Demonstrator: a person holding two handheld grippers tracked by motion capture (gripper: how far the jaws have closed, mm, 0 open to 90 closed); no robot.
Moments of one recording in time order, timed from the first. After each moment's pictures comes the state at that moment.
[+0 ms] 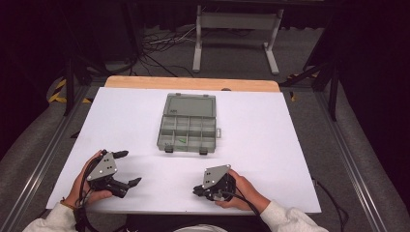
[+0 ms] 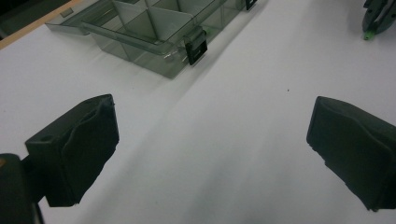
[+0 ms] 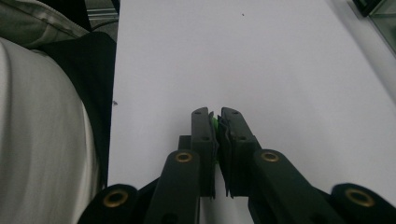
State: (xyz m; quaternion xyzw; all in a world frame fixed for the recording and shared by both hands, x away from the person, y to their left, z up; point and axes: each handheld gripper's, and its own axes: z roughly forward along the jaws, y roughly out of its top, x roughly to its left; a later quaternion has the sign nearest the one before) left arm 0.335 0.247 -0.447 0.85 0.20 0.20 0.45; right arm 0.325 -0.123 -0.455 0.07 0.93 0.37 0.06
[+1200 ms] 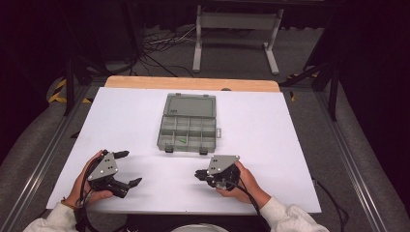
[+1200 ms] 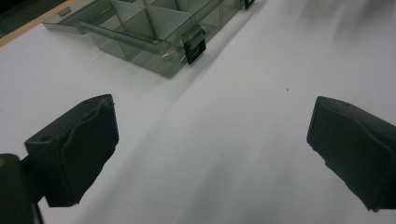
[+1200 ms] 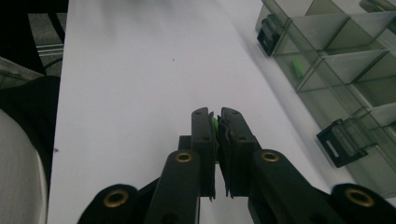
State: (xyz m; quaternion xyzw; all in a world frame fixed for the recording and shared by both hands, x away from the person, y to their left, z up) left arm 0.335 0.246 -0.448 0.85 0.20 0.20 0.44; right arm 0.341 -0.131 -0.434 0.12 0.89 0.41 0.12
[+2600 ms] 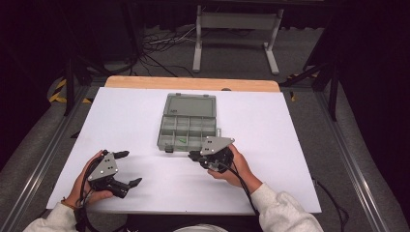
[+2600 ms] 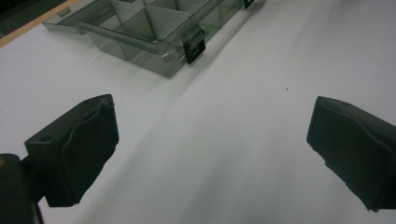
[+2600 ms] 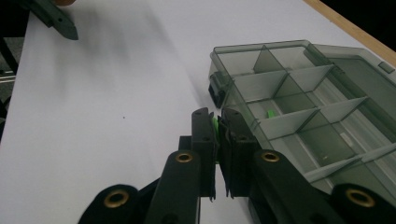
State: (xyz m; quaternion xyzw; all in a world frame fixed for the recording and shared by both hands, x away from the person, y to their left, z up) left arm 0.335 0.246 -0.448 0.85 0.19 0.20 0.44; right arm 0.376 -0.112 -0.408 0.14 0.87 0.44 0.16
